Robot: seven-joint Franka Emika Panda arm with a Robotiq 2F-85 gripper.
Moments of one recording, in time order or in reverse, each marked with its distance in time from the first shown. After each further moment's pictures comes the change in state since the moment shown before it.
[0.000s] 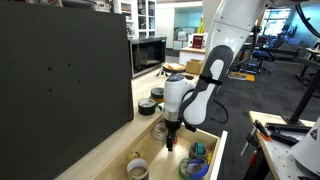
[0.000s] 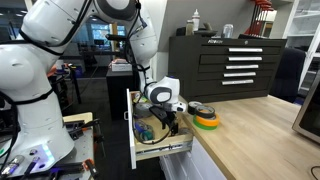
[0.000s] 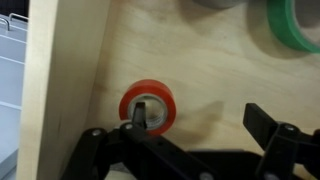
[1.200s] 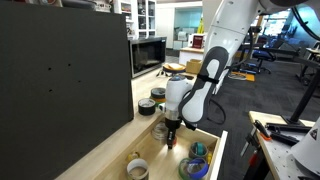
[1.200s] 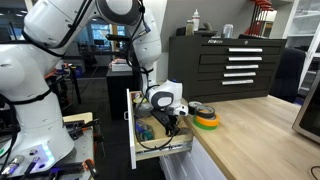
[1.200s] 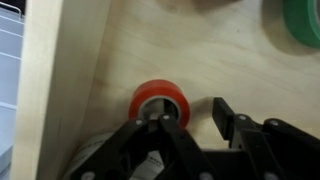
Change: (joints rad) arm -0.141 0.038 0.100 0.018 0.003 0.039 -0.102
